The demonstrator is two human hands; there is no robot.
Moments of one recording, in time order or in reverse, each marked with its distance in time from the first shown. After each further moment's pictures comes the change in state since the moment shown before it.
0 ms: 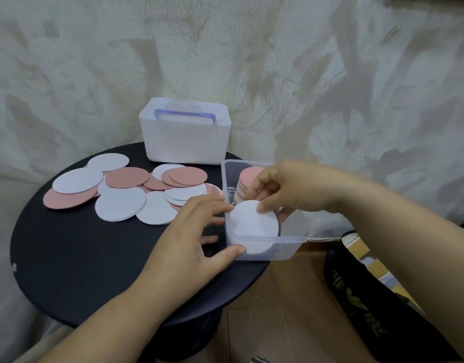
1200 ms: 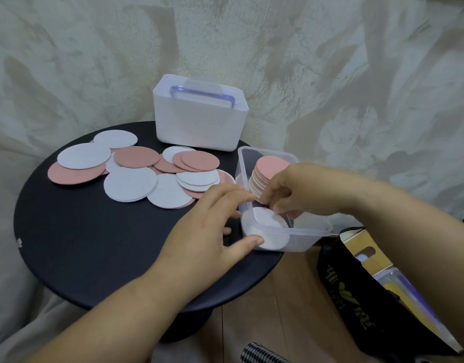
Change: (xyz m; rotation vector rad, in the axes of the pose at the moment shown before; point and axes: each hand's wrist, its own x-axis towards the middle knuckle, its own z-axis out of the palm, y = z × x) left_hand -0.002 -0.009 0.001 0.079 -0.042 0.042; right_hand 0.008 -0.009 0.015 -0.494 -0.033 0.122
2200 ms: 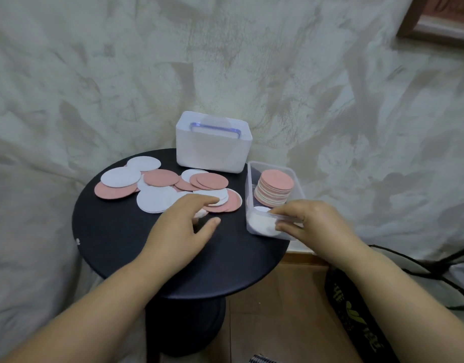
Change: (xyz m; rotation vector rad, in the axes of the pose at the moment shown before) left_hand -0.006 -0.004 -0.042 0.154 0.169 -0.195; right_hand -0.028 0.025 0.048 0.003 0.608 -0.266
